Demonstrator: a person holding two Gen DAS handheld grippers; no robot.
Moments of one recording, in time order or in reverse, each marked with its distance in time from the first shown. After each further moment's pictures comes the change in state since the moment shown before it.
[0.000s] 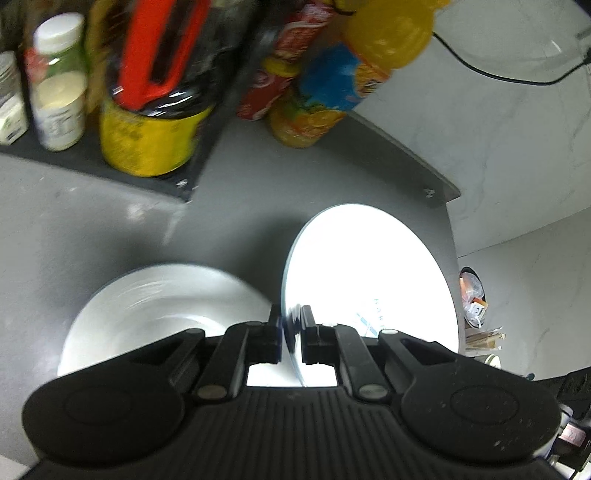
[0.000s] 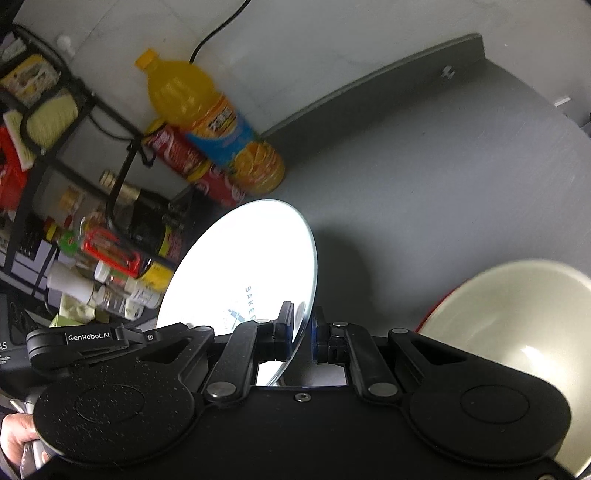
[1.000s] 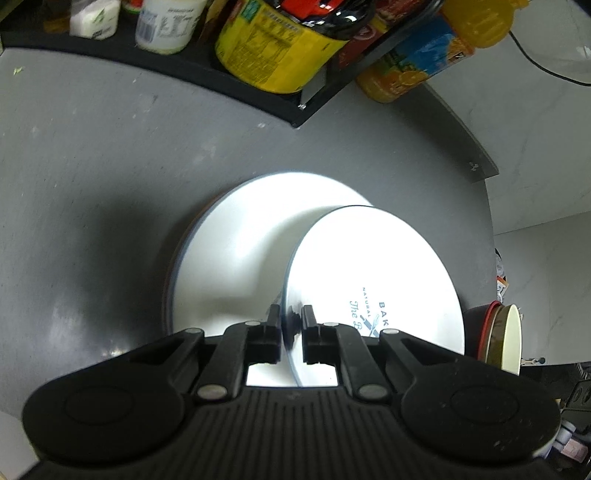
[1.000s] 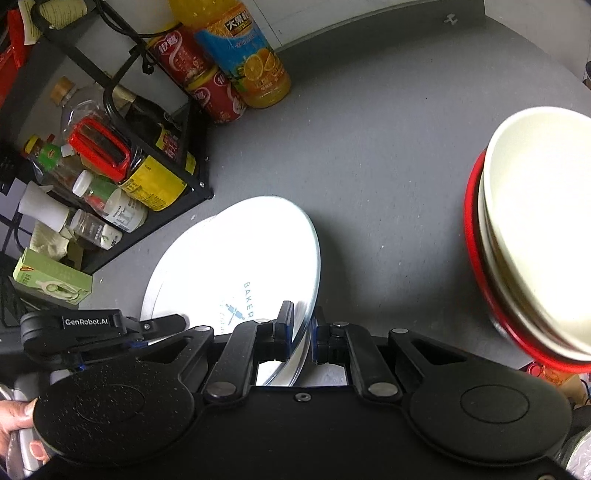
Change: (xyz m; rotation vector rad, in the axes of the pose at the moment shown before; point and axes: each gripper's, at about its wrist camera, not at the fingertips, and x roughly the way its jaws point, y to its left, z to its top) left arm 0.002 0.096 -0.046 -0.069 0.097 0.025; right arm 0.029 0.041 -0.086 -0.023 0.084 -0.109
